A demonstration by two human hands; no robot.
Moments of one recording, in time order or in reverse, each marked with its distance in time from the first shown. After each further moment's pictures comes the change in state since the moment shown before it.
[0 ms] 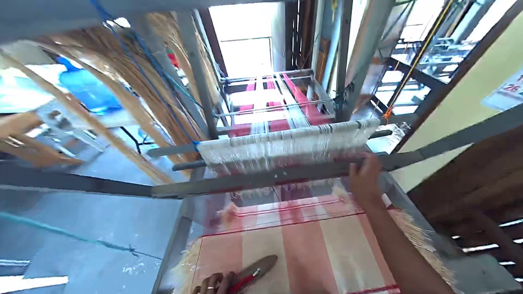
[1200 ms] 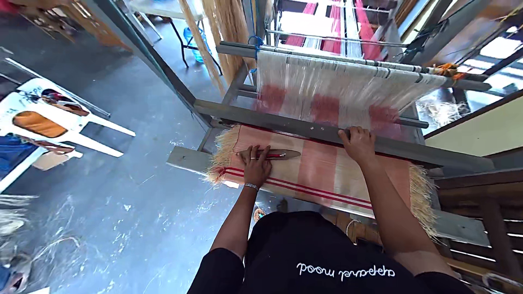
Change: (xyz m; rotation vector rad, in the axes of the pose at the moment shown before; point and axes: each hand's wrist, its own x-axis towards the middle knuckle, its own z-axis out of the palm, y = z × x) left_hand 0.001 0.037 0.088 0.007 0.320 -0.223; right_hand -0.118 -0.052 0.024 -0.224 -0.599 -0.217
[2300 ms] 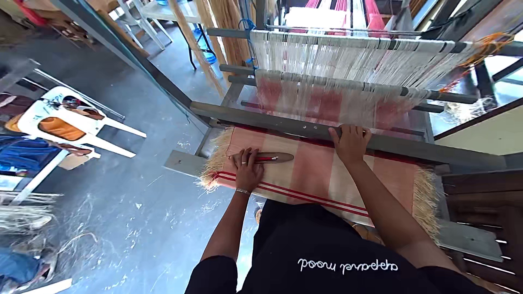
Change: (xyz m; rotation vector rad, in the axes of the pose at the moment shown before) left_hand 0.004 0.000 0.005 0.008 0.094 -0.002; right_hand 0.024 0.008 0.026 -0.046 0.263 -0.085
